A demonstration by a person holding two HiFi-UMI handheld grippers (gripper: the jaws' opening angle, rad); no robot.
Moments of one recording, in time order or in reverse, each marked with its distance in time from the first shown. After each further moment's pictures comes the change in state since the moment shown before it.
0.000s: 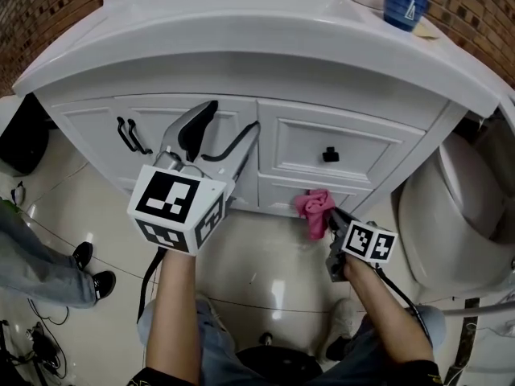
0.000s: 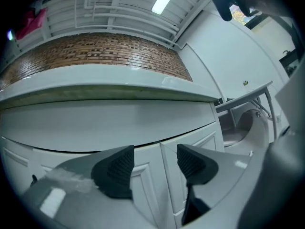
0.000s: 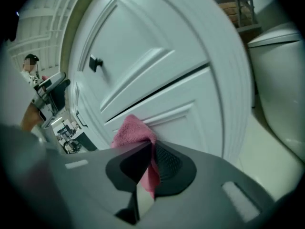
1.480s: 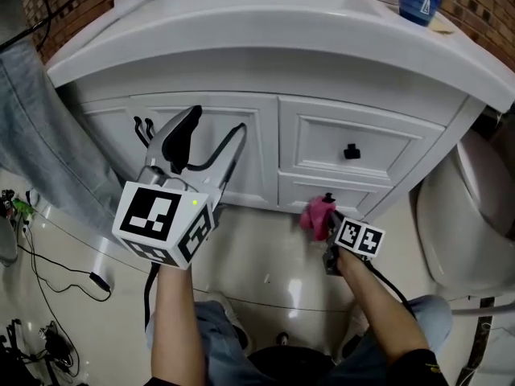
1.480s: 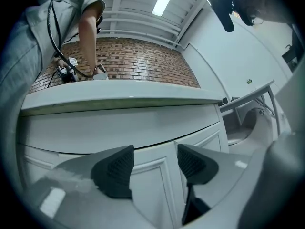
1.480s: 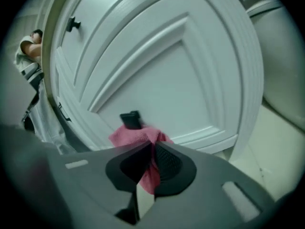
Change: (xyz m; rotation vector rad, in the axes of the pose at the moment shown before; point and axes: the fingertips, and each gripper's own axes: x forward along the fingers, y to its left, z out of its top) left arm -0.041 0.032 0.002 0.007 -0.004 0.082; right arm 0.065 -0.027 -0.059 0.092 0.036 -0.083
